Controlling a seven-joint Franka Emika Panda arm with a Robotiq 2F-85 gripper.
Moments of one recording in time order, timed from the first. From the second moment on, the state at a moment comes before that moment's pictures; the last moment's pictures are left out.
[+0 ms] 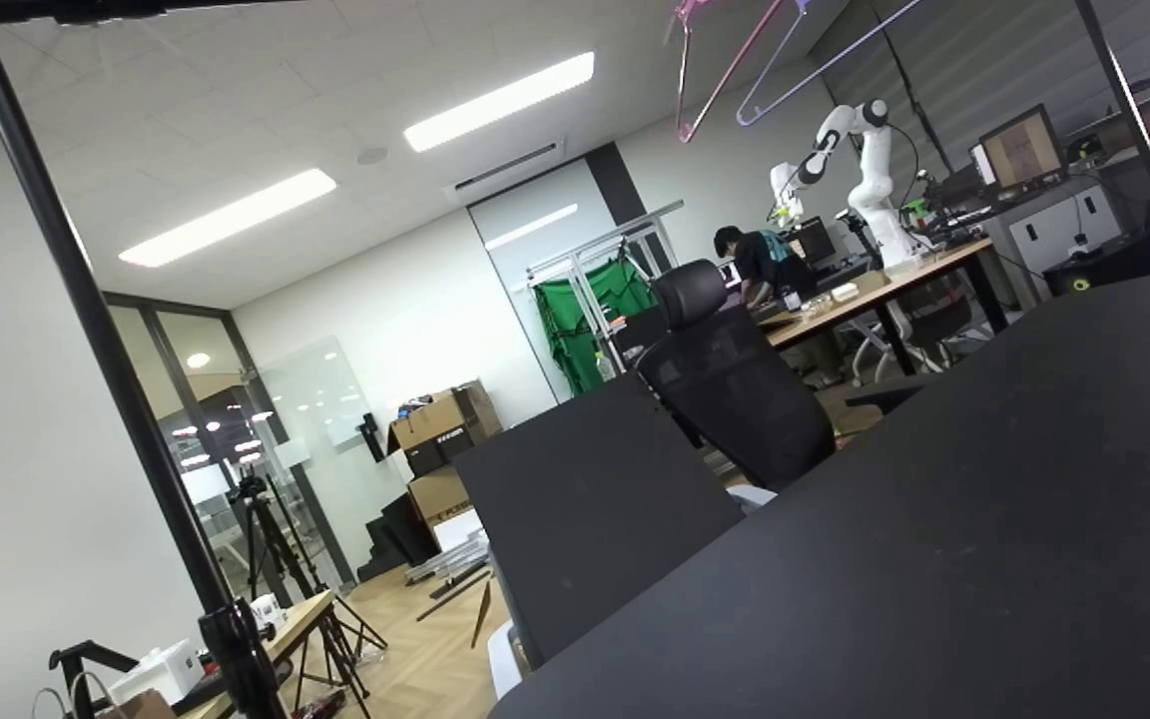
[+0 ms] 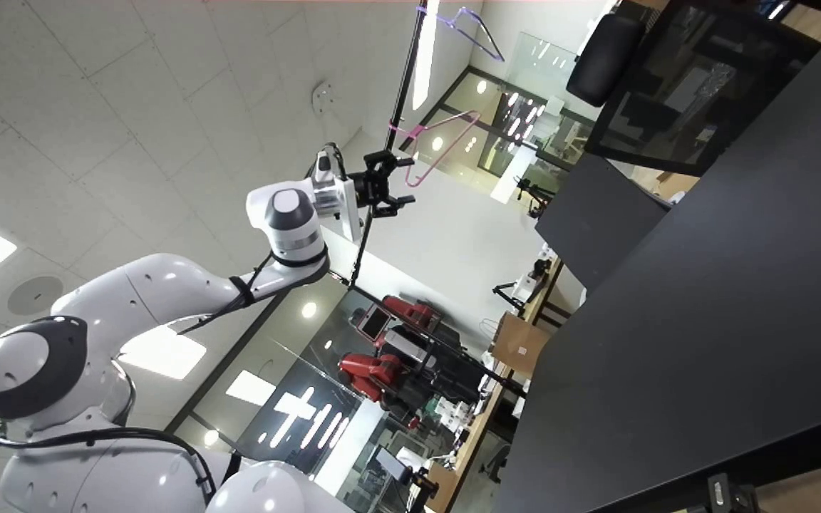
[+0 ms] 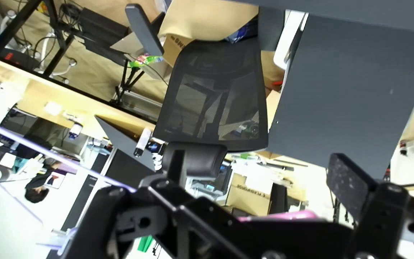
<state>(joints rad) -0.19 -0.33 0.05 -2.22 -0.28 2.75 -0.02</state>
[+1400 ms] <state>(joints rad) -0.27 -0.05 0.18 -1.76 -0.49 2.77 0.34</state>
